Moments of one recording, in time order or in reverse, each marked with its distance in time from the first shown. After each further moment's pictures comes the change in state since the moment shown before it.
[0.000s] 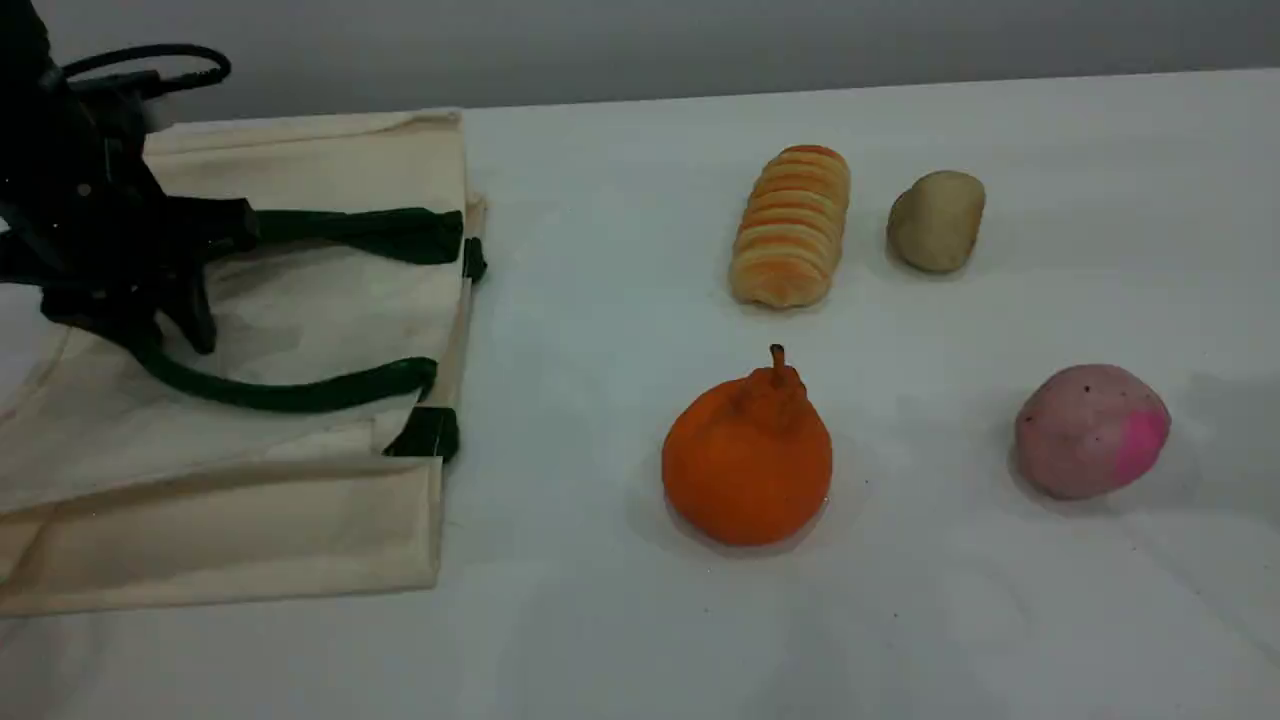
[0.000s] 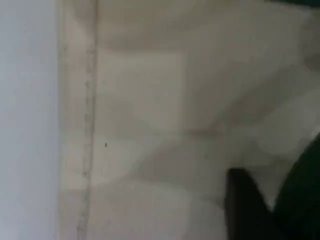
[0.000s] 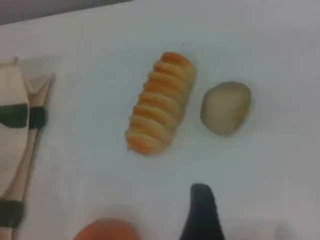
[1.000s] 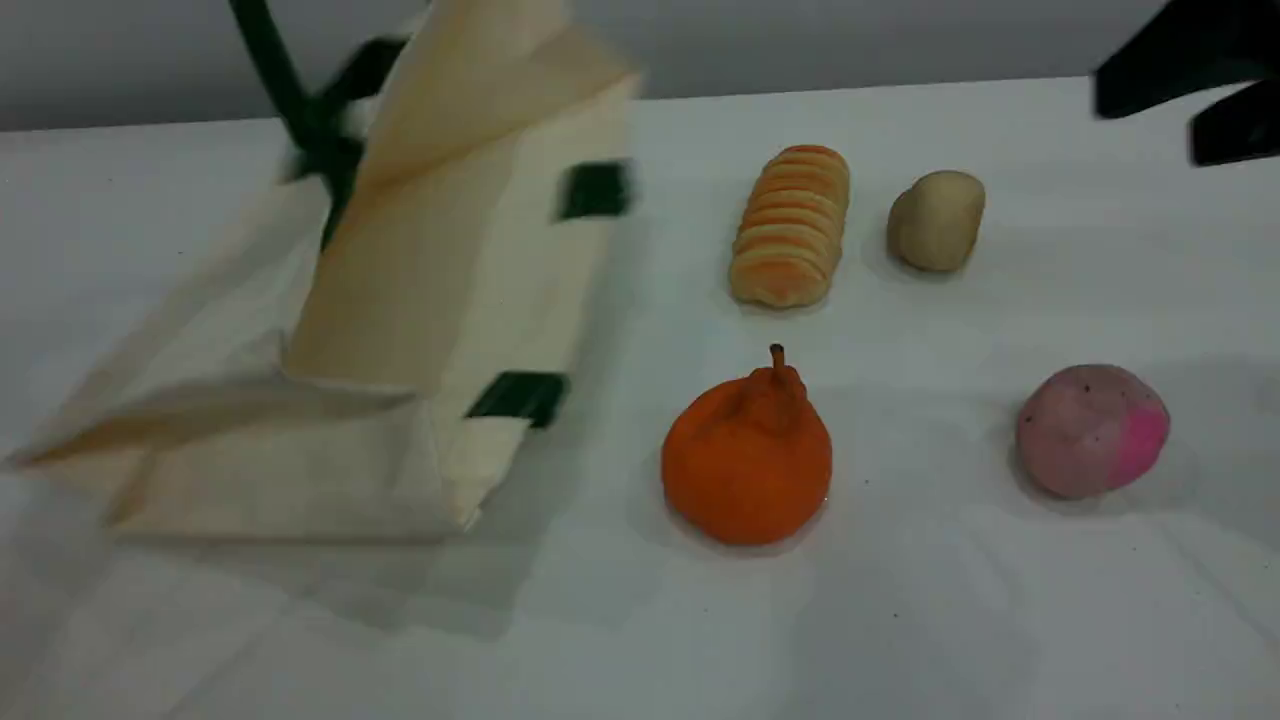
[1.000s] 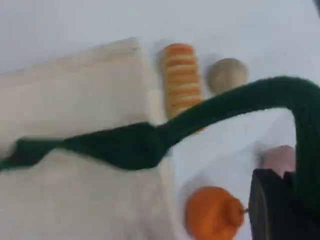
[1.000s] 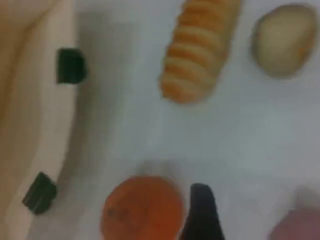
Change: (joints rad) left arm -0.099 -0.323 -0.567 -0.675 0.645 0.622; right arm 0.048 0.221 0.001 0.223 0.100 -0.197
